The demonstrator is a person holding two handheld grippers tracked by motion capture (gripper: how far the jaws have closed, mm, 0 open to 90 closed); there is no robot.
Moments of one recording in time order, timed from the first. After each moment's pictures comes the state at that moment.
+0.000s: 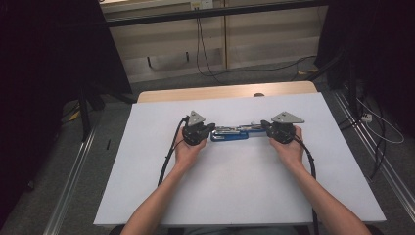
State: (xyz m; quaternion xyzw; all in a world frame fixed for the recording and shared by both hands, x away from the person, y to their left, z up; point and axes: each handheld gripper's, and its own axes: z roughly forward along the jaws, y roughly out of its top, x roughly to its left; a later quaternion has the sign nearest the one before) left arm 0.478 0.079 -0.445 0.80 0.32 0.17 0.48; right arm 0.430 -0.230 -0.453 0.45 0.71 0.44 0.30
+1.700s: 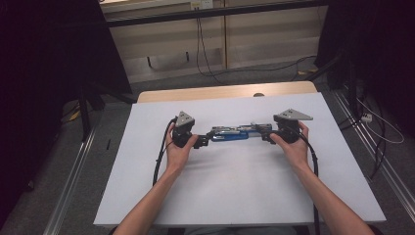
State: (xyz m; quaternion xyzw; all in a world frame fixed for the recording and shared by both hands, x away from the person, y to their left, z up) left arm 0.463 0.108 -0.426 0.79 0.34 0.17 0.49; right arm 0.426 -0.239 -0.440 0.48 0.69 0.48 0.25
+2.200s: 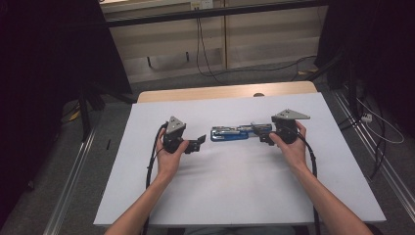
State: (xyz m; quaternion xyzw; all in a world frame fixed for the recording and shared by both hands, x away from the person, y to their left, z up) left arm 0.443 0.137 -0.425 0.78 0.35 0.19 0.48; right arm 0.429 -0.234 -0.440 0.47 0.70 0.48 0.24
